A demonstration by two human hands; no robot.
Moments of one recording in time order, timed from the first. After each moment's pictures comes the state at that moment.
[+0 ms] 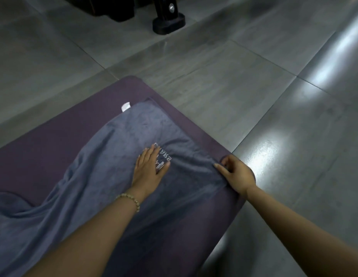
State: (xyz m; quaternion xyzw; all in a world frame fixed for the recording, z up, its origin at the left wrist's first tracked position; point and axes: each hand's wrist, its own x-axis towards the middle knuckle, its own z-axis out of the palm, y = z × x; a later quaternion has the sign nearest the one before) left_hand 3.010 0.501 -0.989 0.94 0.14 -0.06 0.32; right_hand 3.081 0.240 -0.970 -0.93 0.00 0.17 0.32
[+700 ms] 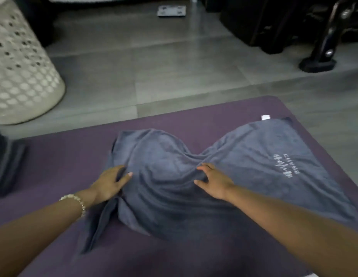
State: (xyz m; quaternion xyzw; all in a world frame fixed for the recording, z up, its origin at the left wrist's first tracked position) left_hand 2.602 0.758 -0.894 0.82 0.45 -0.08 0.34; right_hand 2.859 0.558 -0.917 -0.81 -0.47 0.32 0.13
